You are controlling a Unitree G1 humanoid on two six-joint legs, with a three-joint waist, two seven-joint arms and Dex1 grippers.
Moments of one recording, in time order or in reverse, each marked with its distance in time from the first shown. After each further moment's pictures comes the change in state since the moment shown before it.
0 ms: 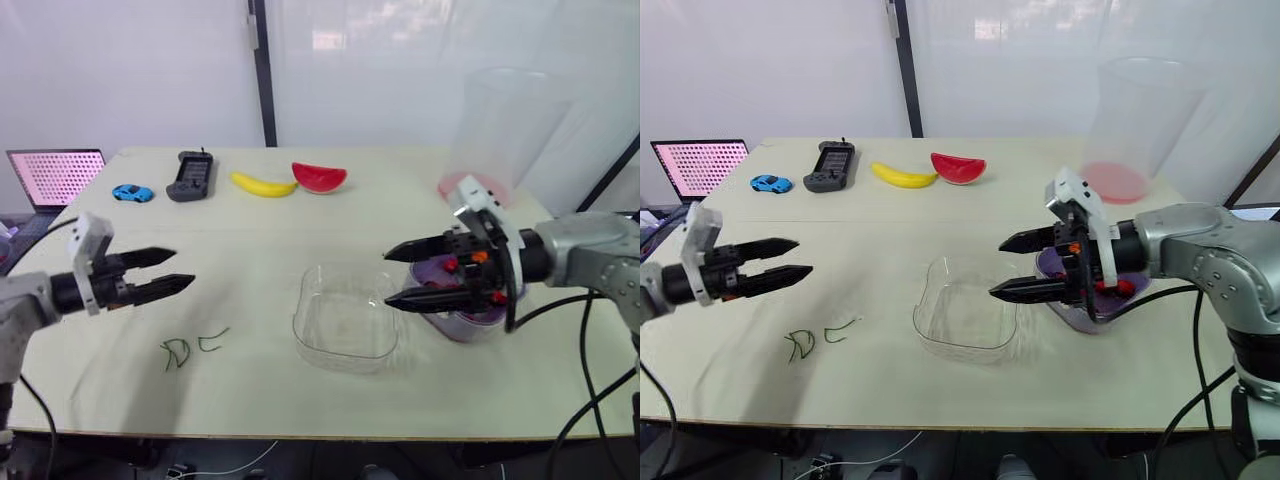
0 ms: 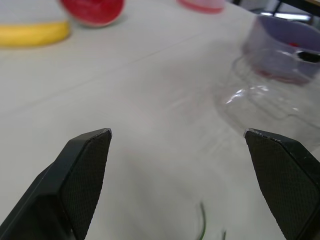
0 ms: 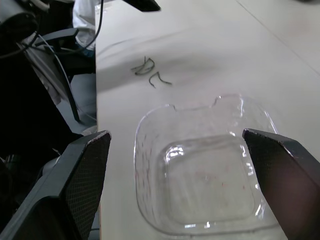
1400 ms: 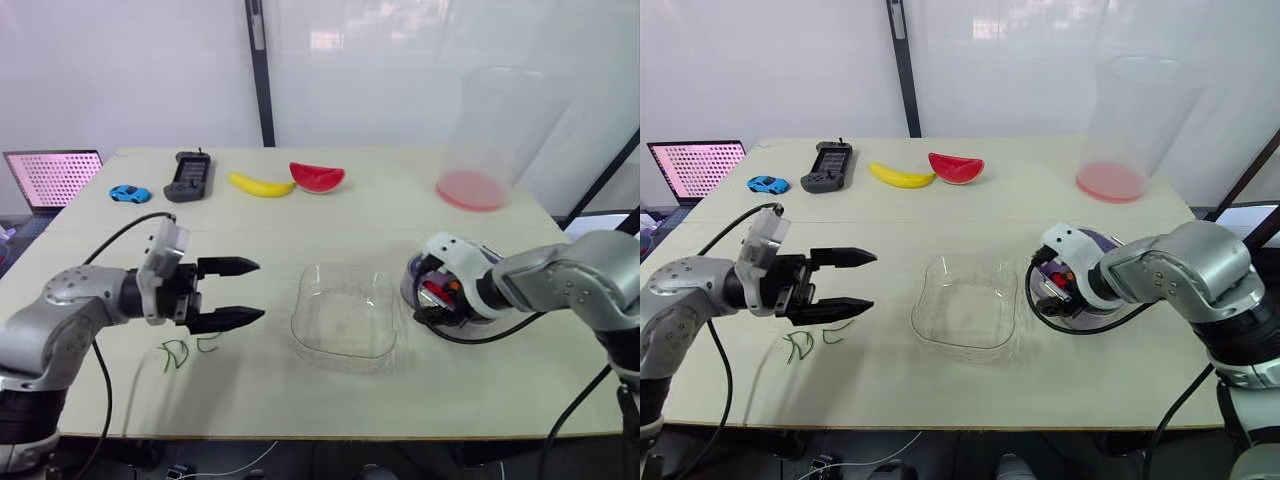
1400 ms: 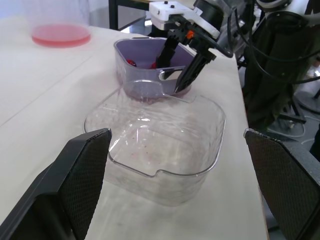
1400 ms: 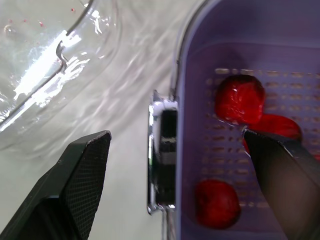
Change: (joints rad) left arm 0.017 -0.127 -0.103 -0.297 -0.108 0.021 0.001; right arm -0.122 0.031 0.310 0.087 -0.035 0.480 -0.771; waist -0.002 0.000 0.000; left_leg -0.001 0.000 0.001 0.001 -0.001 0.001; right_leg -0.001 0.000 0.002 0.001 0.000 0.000
